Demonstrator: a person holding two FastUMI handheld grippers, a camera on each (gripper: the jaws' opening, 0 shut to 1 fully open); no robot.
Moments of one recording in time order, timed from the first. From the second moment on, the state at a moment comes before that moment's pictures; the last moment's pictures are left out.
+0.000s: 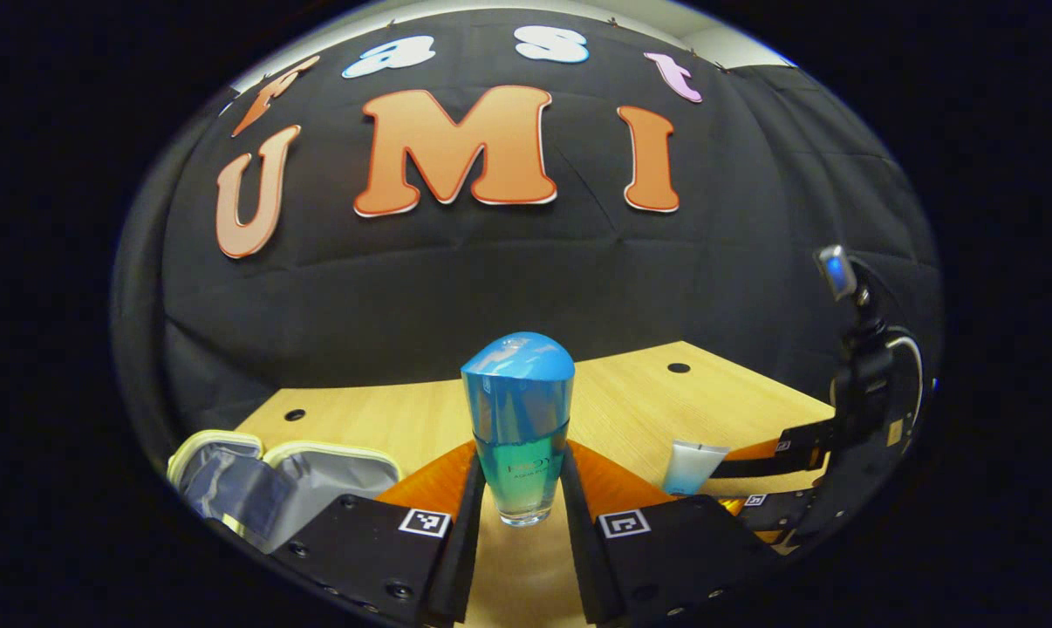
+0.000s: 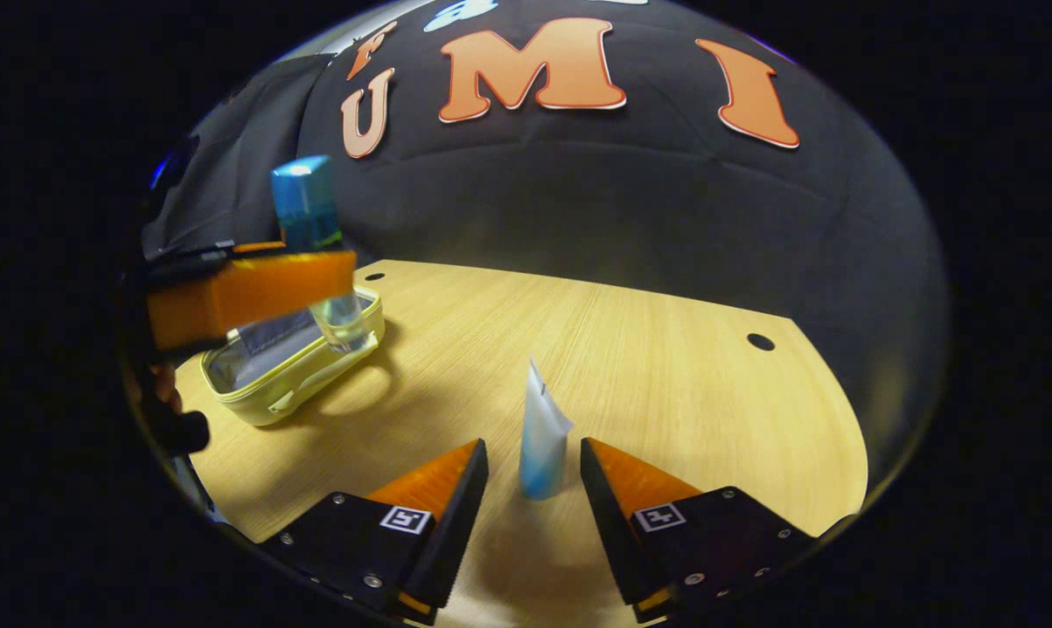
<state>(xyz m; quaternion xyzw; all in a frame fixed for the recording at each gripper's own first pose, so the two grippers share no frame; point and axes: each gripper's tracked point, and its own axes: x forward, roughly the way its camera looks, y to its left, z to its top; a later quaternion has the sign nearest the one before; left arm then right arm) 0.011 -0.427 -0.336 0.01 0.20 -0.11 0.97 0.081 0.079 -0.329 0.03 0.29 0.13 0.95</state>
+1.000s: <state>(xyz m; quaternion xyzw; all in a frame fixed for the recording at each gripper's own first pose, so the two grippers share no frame) -0.028 -0.259 -0.216 0.02 0.19 0.03 0.98 0.066 0.149 -0.169 0.08 0.25 0.22 0.94</state>
